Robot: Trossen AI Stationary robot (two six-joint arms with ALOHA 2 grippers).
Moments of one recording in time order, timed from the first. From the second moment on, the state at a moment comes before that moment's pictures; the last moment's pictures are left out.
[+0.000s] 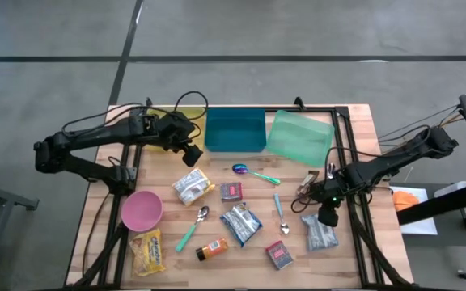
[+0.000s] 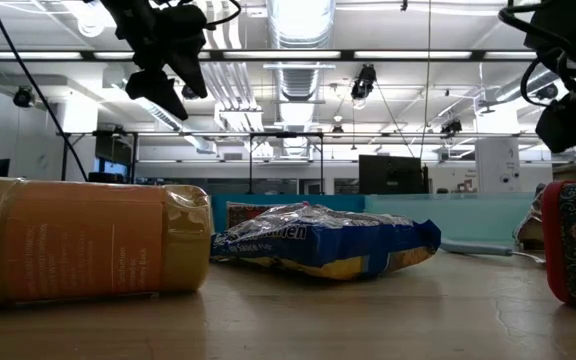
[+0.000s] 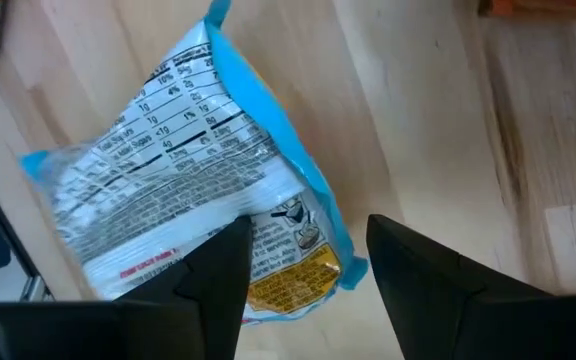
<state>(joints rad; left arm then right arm) 0.29 1.22 1.07 -0.80 -0.03 -0.45 0.34 1.00 0.44 -0.71 -0.32 0.81</state>
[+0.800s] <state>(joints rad) 0.29 1.22 1.07 -0.80 -0.04 -0.44 0.34 1.00 0.46 -0.70 -0.34 0.84</state>
